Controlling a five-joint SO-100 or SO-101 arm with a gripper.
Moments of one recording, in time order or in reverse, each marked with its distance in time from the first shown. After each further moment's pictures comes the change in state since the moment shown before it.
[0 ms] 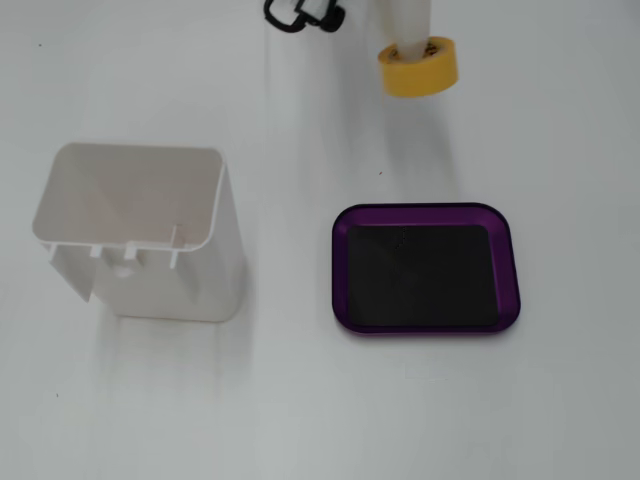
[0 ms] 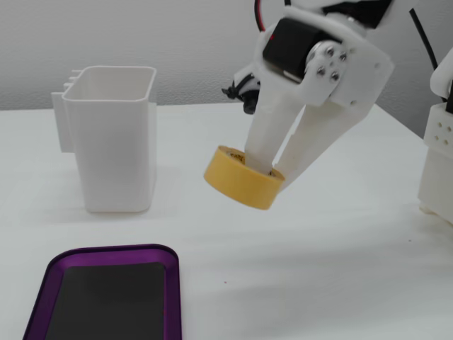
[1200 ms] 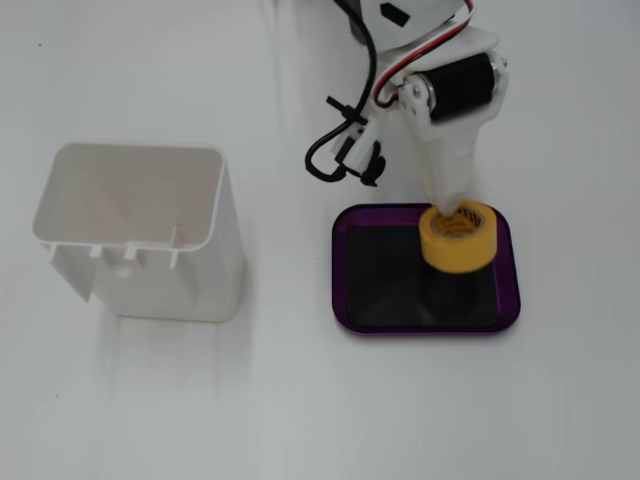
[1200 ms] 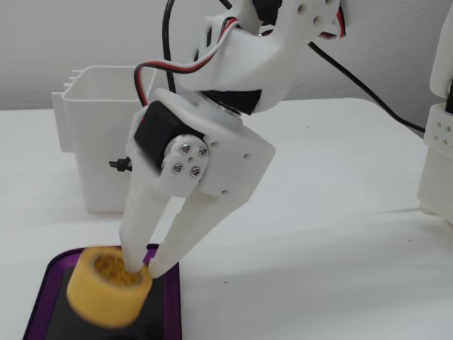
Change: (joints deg) arm 2.5 -38.8 -17.7 -18.7 0.4
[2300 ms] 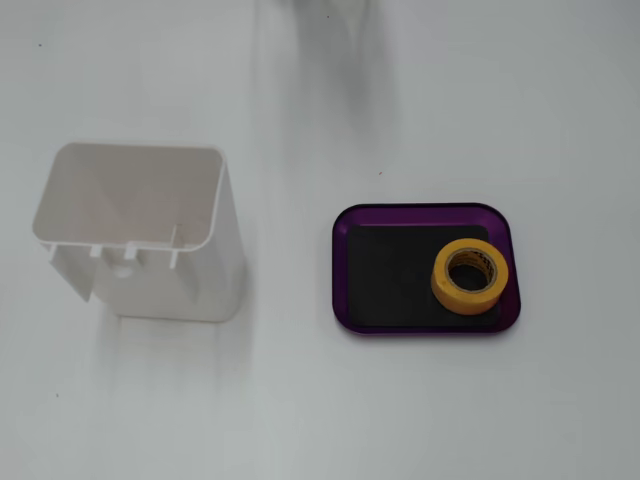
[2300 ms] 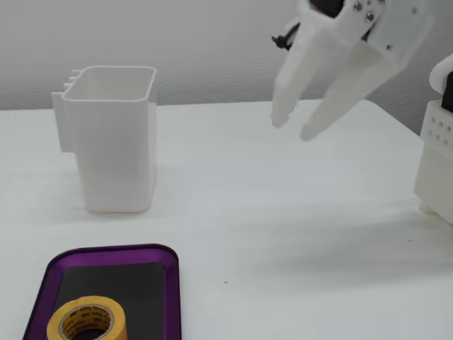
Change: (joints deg) arm 11.9 63.2 27.4 35.4 0.7
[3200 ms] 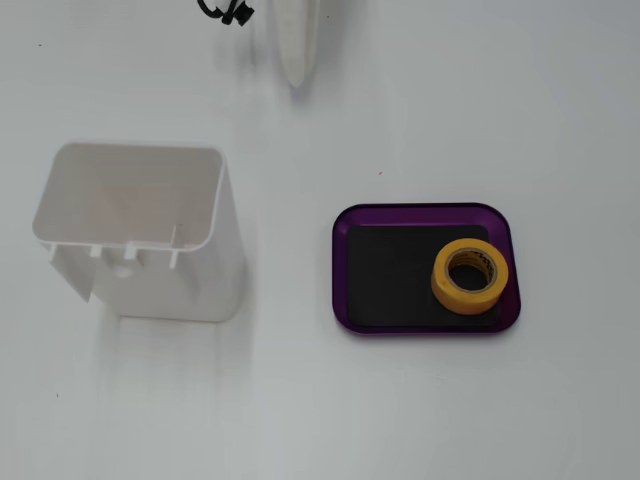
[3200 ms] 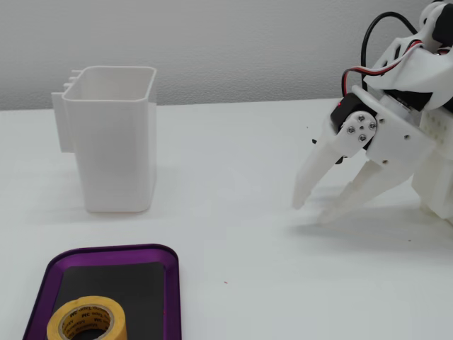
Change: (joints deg) arm 8.4 39.6 45.6 -1.8 13.4
